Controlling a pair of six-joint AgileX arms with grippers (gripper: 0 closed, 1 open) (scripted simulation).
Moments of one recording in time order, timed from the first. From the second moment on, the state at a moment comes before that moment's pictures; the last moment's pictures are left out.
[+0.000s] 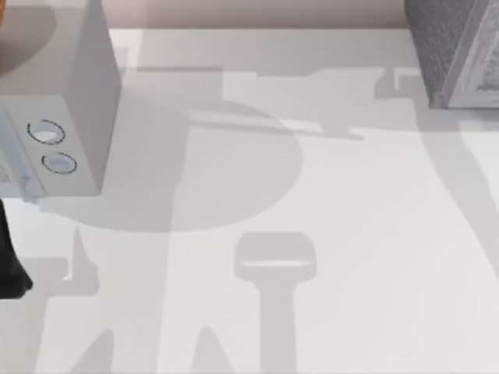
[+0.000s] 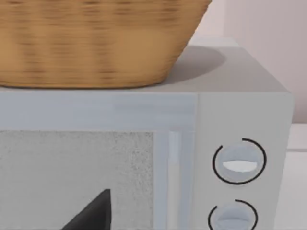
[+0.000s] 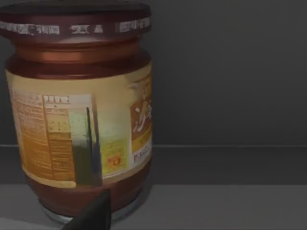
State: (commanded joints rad) left arm 0.00 0.00 0.00 0.00 0.00 0.00; right arm 0.21 1.36 1.78 -0.41 0.23 0.02
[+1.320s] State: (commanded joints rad) left arm 0.00 0.00 0.00 0.00 0.00 0.00; right arm 0.33 1.86 2.28 -0.41 0.36 0.01
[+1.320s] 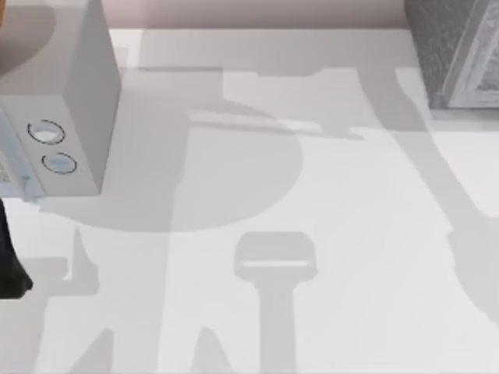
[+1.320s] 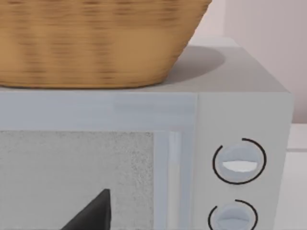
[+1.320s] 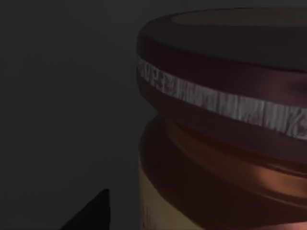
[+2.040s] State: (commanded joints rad) left arm 0.00 0.00 0.00 0.00 0.00 0.00; right arm 0.32 1.90 2.33 -0.43 0.35 0.01
